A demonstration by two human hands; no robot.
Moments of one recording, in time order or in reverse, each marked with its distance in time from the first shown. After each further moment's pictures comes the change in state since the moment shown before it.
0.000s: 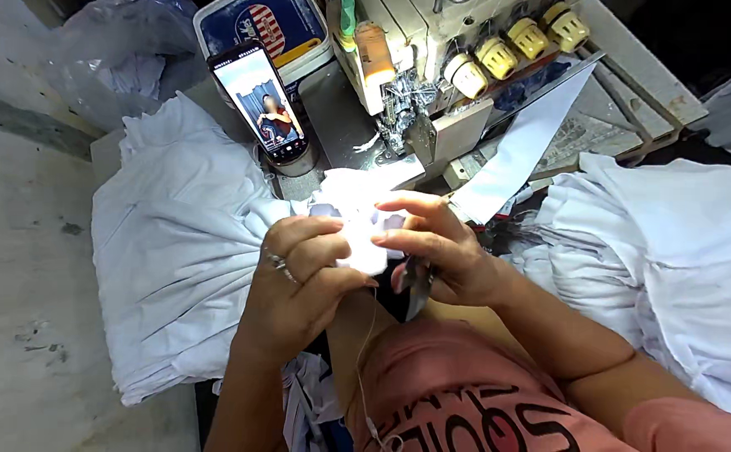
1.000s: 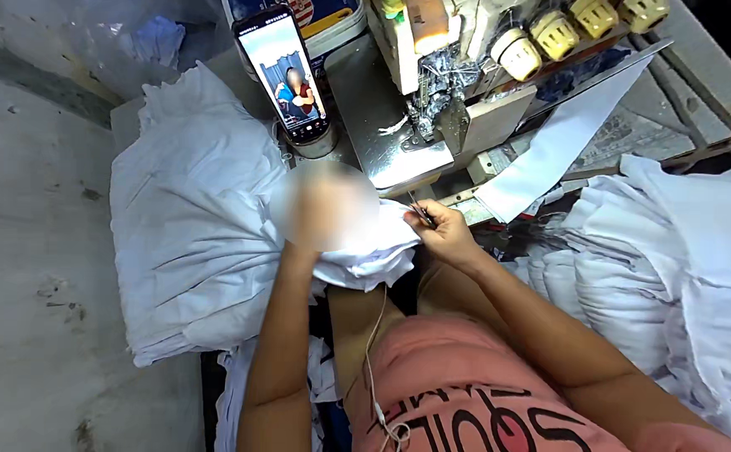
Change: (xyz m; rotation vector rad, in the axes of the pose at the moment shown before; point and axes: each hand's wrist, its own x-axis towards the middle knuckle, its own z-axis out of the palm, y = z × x) left_hand -0.023 -0.078 0.055 0.216 -0.238 -0.742; right_hand -0.067 0.062 0.034 0.041 0.044 0.736
